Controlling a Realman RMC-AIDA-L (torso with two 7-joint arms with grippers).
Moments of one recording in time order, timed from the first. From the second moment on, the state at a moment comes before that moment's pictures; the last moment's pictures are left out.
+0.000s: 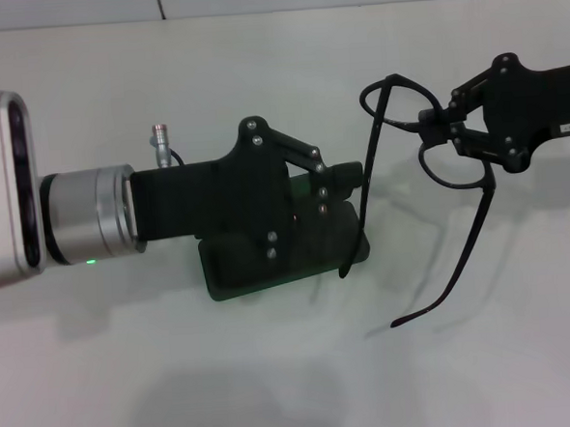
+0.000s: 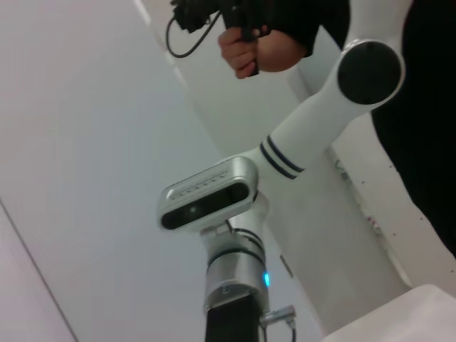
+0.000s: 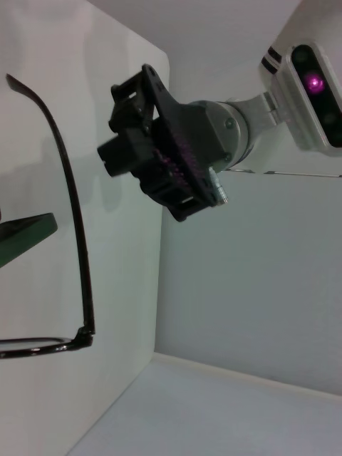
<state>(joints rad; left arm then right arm) -0.60 -2.09 0.91 0.45 1.65 1.77 -0.46 0.72 1.95 -0.89 -0.67 -1.90 -1.59 1.16</state>
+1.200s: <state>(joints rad) -0.60 -2.09 0.93 0.50 1.63 1.91 -0.40 0.75 1.94 -0.91 -0.49 -1.74 -1.63 0.96</state>
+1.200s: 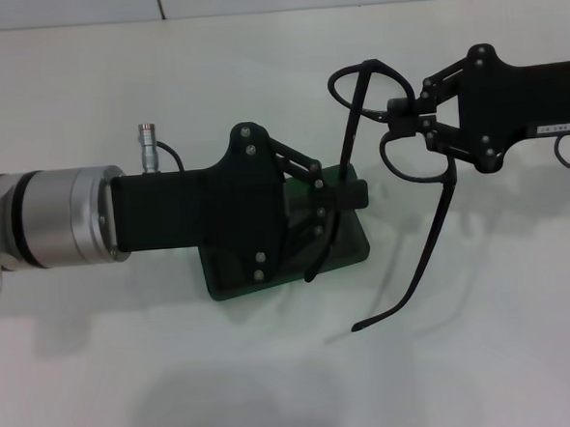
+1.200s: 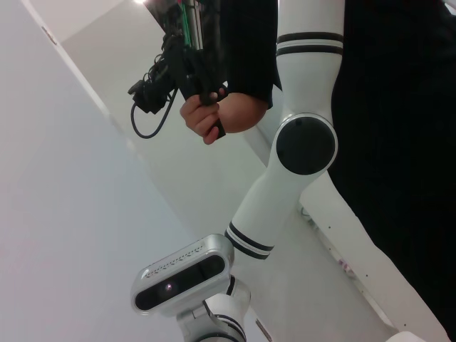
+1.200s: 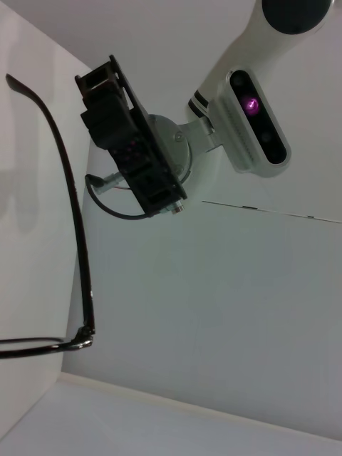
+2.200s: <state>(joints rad) -0.65 -2.09 0.97 0.49 1.63 1.90 -0.39 0.77 1.94 -0.91 -0.47 -1.68 -1.68 0.98</state>
